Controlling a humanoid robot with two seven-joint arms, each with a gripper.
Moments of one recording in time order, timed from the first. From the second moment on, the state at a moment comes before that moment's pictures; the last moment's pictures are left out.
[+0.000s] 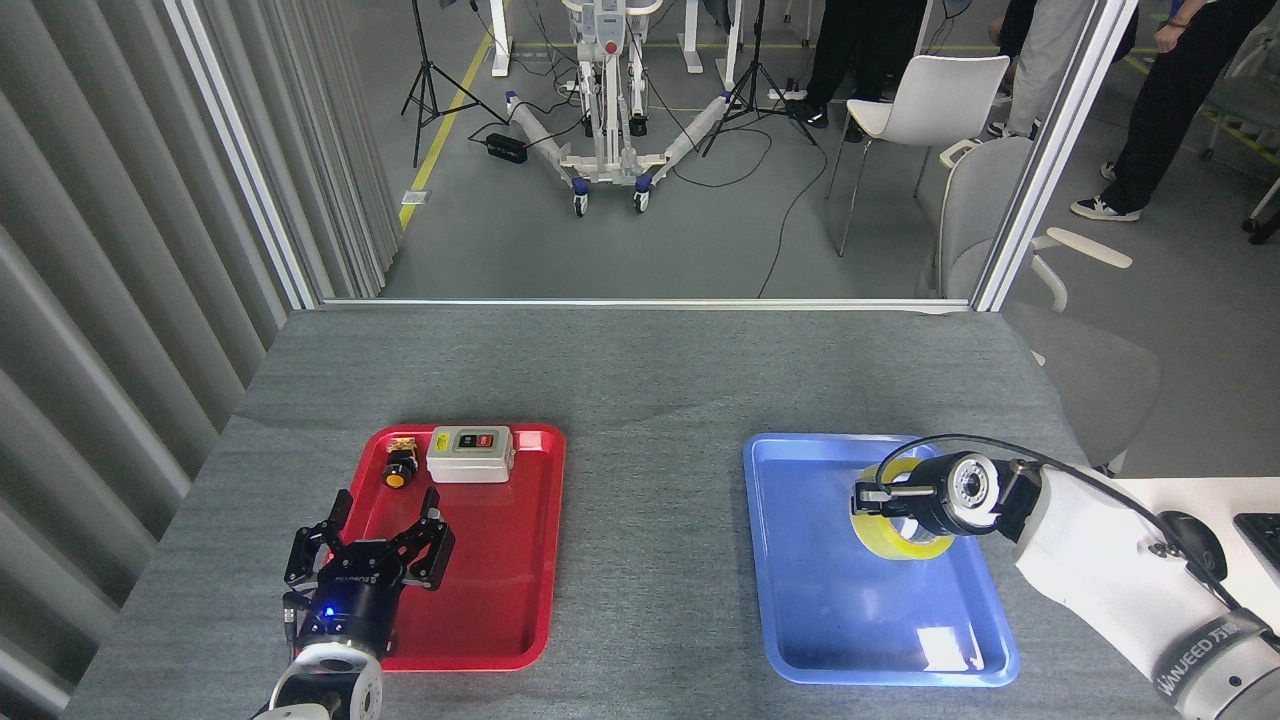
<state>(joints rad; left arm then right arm) -0.21 0.01 0.12 -1.21 -1.46 -0.16 0.25 -0.84 -0.49 0.94 -0.93 0.26 0.13 0.76</state>
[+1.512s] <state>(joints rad) -0.24 0.15 0.12 -1.15 -1.44 -0.18 0.26 -0.82 -0.39 0.91 -0.85 0.28 0.19 0.79</state>
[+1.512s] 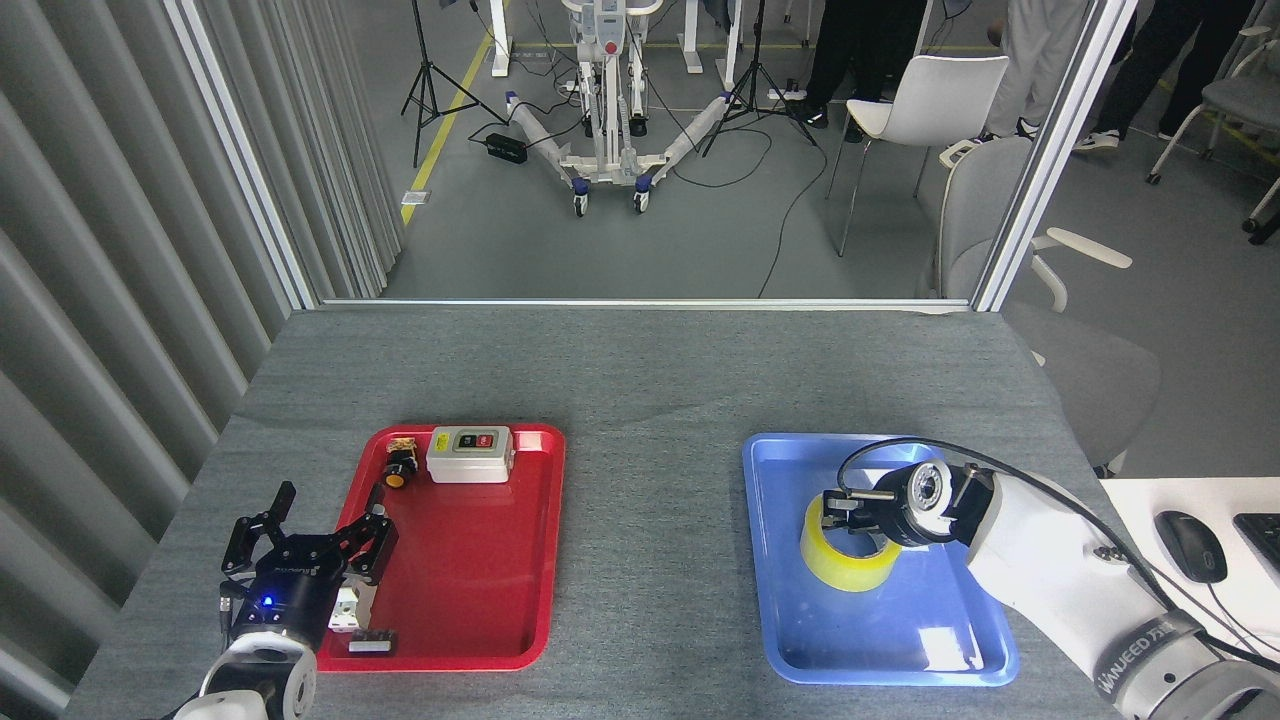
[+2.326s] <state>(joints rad) -0.24 0.15 0.12 -1.20 -1.40 -0.18 0.23 -0.61 -0.33 0.32 -0.93 0.72 -0.13 0.60</state>
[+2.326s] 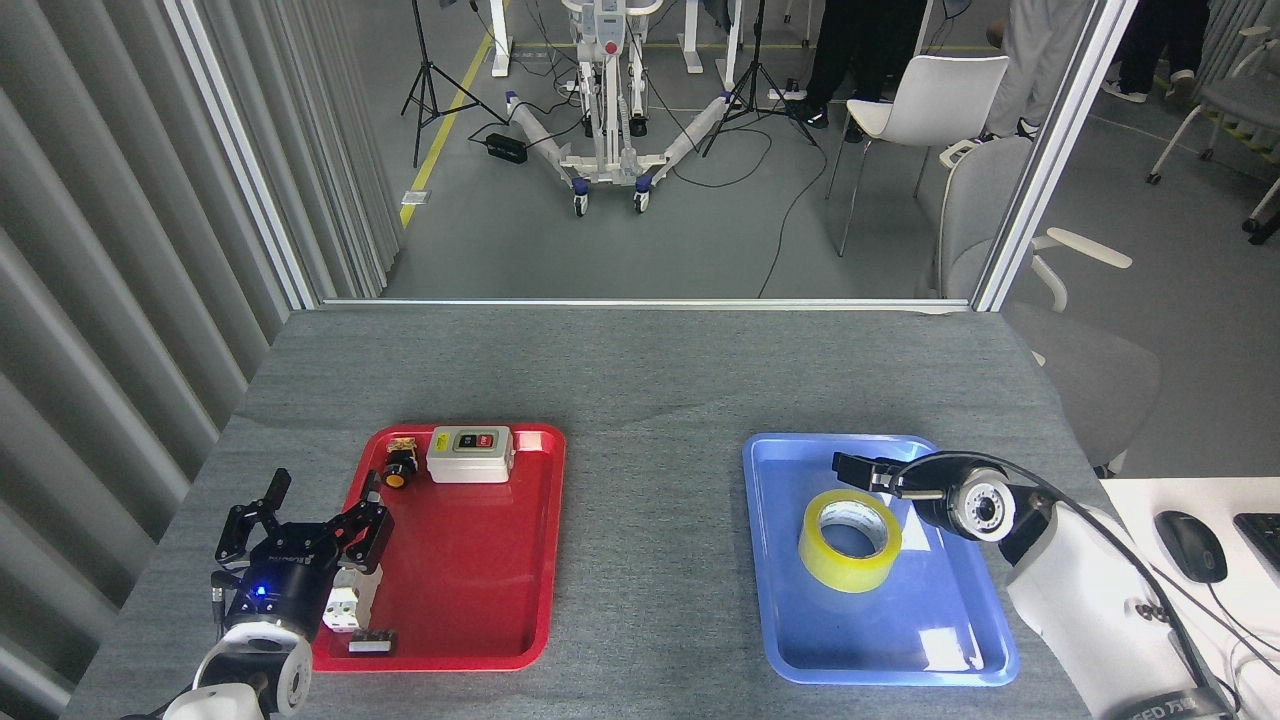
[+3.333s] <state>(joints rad) -0.05 0.06 0.10 -1.45 -1.40 -0.25 0.24 -0.07 -0.18 -0.08 -1.41 1.33 -0.08 -0.01</state>
